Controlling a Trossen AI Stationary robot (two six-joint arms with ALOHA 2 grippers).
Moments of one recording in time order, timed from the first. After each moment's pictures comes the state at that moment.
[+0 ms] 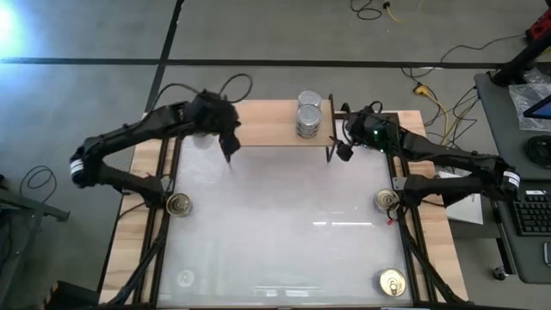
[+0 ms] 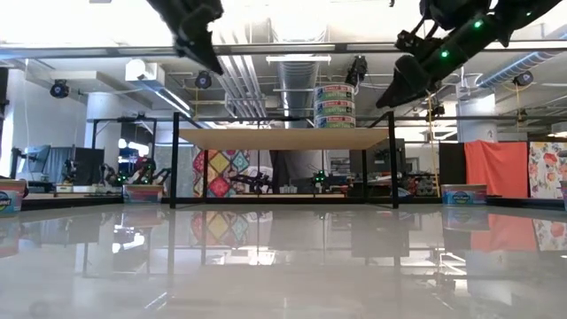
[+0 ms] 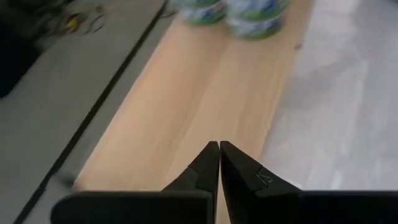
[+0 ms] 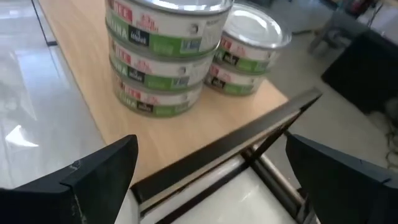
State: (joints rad) left arm 0.43 1.26 1.28 -0.75 -0.18 0.15; right arm -0.51 0.98 0.68 -0.18 0.19 -0.17
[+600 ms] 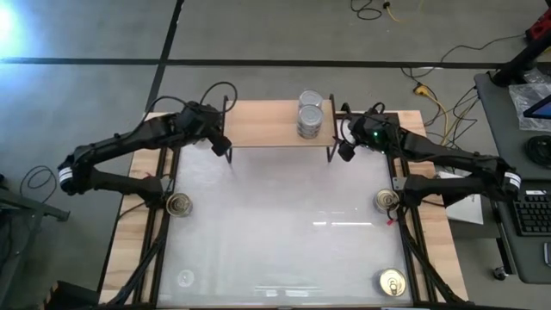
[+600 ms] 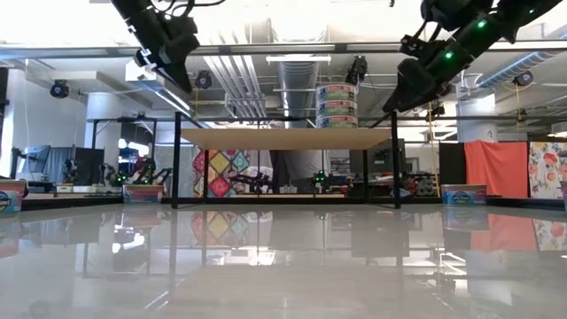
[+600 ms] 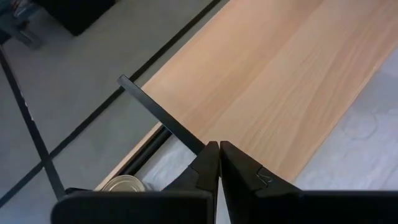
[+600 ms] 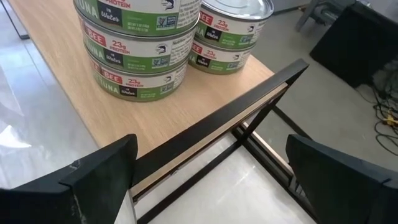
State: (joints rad) left arm 0.43 1.12 1.07 -0.75 -0.44 -0.07; right arm -0.51 0.96 0.68 -0.28 0.26 -0.09
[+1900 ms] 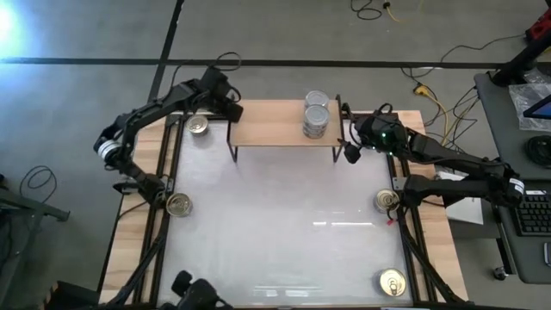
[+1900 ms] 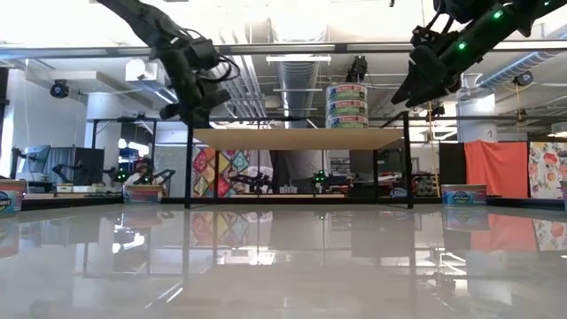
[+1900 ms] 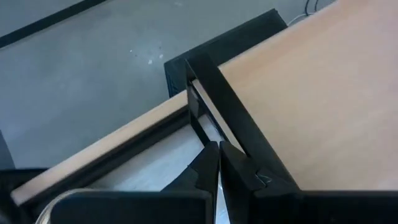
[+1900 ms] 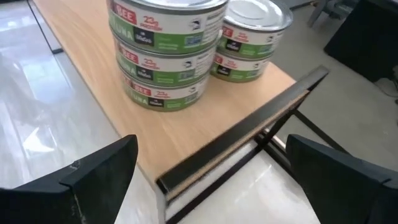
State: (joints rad) left arm 0.85 1.57 1.29 -0.68 -0.07 -0.15; right arm -0.51 0.87 0.68 -0.35 0.20 -0.03
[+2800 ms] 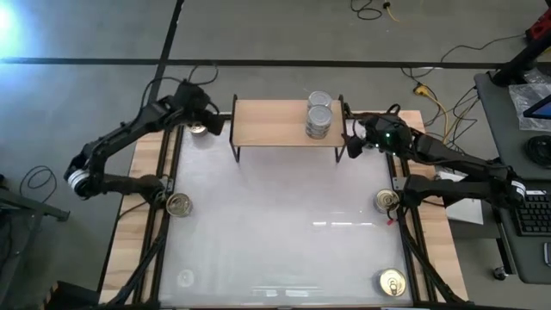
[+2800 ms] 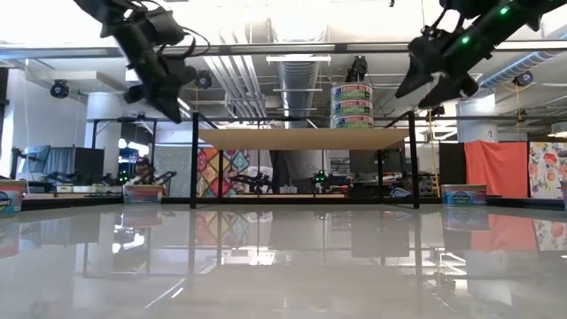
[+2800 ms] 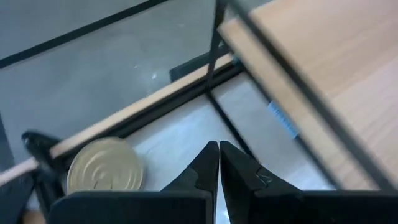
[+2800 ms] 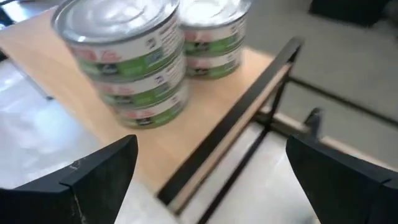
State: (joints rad) left arm 0.84 1.19 1.02 -0.68 -0.10 -0.16; right arm -0.51 0.83 0.69 -0.41 0.26 0.25
